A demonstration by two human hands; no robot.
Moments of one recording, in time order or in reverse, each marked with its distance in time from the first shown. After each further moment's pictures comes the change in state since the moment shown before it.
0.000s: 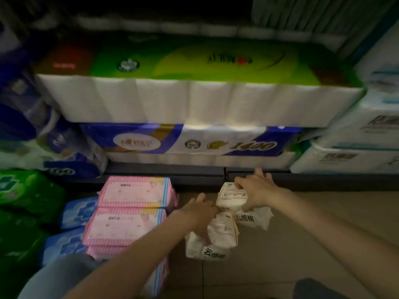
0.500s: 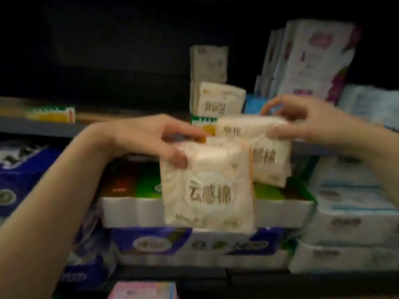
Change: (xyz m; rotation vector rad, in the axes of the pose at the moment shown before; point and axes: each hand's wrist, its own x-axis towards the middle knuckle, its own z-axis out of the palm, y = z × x) left_hand -0.294 -0.047 -0.317 -0.442 0.522 0.254; right_hand -0.229 -0.004 -0.319 0.531 0.900 -0.281
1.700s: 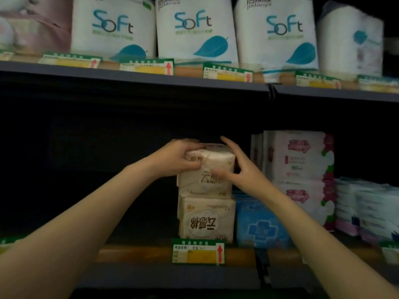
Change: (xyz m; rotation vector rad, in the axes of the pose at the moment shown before) left_hand 0.144 0.035 -0.120 0.429 0.671 0.149; right_hand 0.187 0.042 -0.007 0.363 0.331 -0.292
